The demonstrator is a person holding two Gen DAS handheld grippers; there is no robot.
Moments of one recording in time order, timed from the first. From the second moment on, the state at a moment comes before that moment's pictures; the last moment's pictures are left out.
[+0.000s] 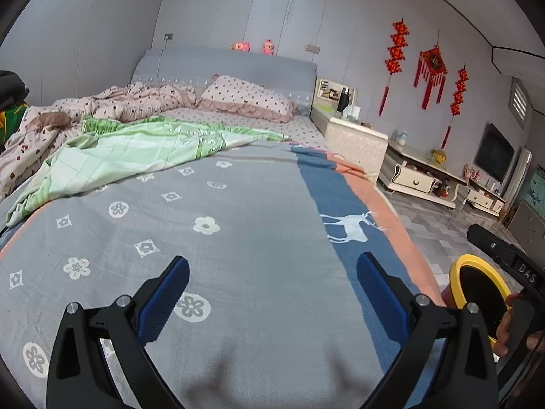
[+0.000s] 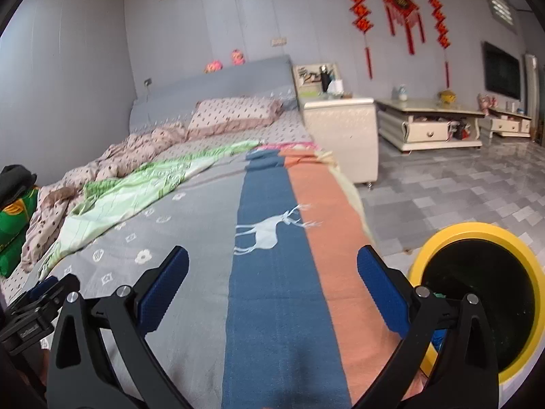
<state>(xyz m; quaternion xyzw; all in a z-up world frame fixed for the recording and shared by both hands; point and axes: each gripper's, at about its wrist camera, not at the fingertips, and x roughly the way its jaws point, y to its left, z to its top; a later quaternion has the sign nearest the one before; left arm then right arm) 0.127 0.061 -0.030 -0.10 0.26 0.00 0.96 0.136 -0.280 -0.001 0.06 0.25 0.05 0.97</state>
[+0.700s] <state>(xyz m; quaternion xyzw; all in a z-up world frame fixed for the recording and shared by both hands) 0.078 0.041 0.003 -0.08 0.18 -0.01 0.98 0.087 -0.266 0.004 0.03 0.18 0.04 0.98</state>
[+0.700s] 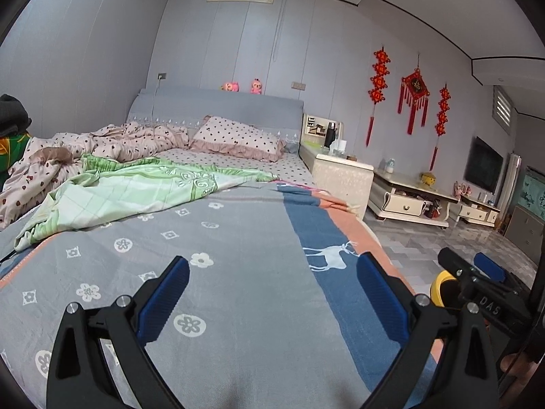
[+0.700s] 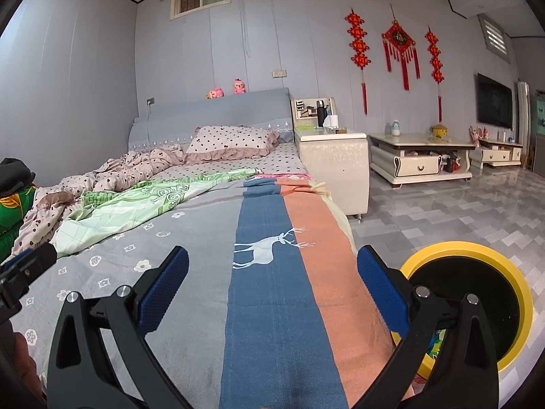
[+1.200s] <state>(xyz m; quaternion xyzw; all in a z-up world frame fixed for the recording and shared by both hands) 0.074 0.041 0.004 -0.09 0.18 -0.02 0.98 0.090 -0.259 -0.005 0.03 0.18 0.04 0.98</state>
